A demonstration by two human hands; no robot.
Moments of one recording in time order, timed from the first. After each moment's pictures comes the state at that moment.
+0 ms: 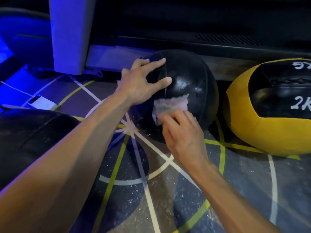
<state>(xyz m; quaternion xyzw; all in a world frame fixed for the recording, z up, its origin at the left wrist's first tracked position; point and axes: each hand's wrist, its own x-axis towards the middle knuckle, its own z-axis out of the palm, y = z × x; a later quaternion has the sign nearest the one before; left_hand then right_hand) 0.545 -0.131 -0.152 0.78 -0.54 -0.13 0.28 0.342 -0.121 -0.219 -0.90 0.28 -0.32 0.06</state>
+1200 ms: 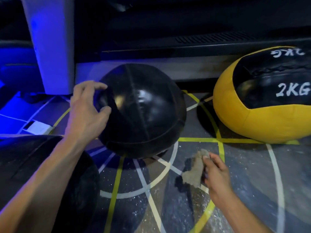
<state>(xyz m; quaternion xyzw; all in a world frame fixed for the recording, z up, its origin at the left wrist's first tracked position) 0.575 -0.060 -0.156 0.79 -0.49 -0.02 0.38 0.243 -0.102 -0.314 -0.28 0.60 -0.35 0.66</state>
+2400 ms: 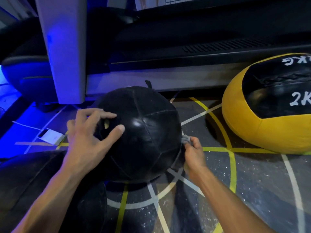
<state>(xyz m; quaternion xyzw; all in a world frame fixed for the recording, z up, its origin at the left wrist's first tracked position) 0.559 -0.017 -0.144 0.81 -0.48 -0.04 0.33 0.348 -0.148 -0.283 -0.38 0.58 -0.31 0.65</state>
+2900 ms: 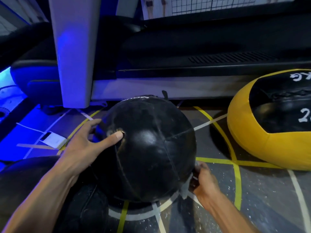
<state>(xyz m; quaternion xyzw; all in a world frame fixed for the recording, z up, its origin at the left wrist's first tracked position) 0.578 -0.015 -0.132 0.81 -0.30 -0.25 0.44 0.319 -0.127 -0.286 -0.22 0.58 -0.27 0.74</state>
